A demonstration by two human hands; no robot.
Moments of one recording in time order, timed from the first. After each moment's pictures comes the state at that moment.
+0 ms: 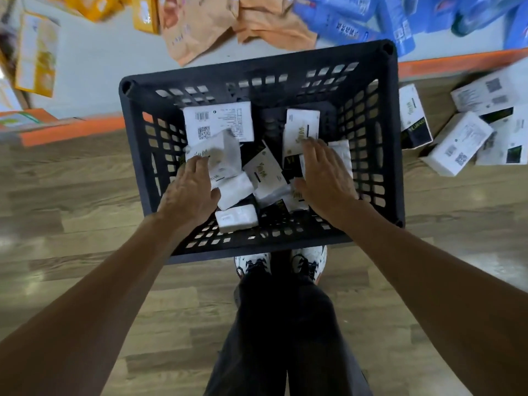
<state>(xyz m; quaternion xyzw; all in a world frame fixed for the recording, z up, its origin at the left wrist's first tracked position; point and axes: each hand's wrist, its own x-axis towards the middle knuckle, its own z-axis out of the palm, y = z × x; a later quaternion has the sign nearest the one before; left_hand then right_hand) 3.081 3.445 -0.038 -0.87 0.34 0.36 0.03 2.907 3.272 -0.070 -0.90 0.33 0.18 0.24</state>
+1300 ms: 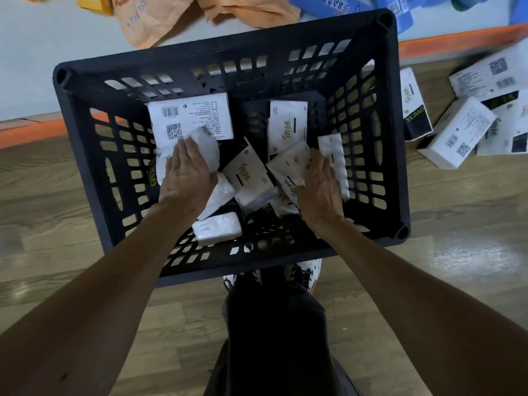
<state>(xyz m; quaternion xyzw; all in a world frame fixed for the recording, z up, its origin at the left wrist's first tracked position) 3.076 3.410 -0.114 -0.86 0.35 0.35 0.07 2.885 3.282 -0.135 -0.81 0.50 0.10 0.30</state>
